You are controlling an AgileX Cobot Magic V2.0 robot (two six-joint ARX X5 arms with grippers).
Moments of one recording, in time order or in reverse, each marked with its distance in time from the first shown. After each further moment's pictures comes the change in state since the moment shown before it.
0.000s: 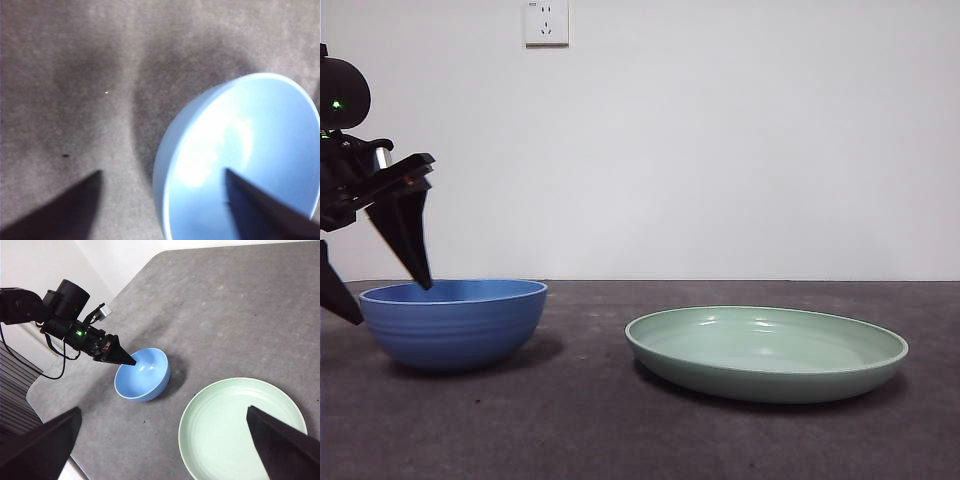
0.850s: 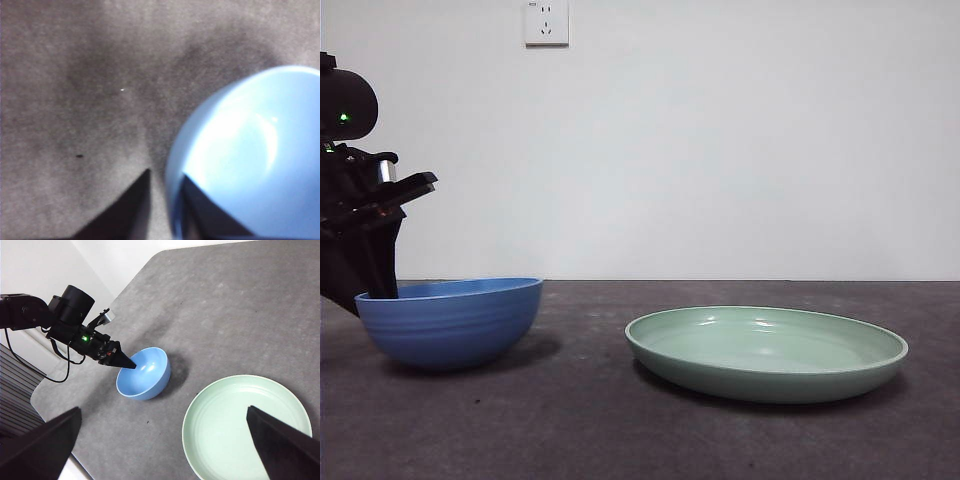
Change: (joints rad) left arm -0.016 0.026 0.000 0.003 -0.061 0.008; right arm 0.000 0.000 0.000 -0.001 0.000 0.030
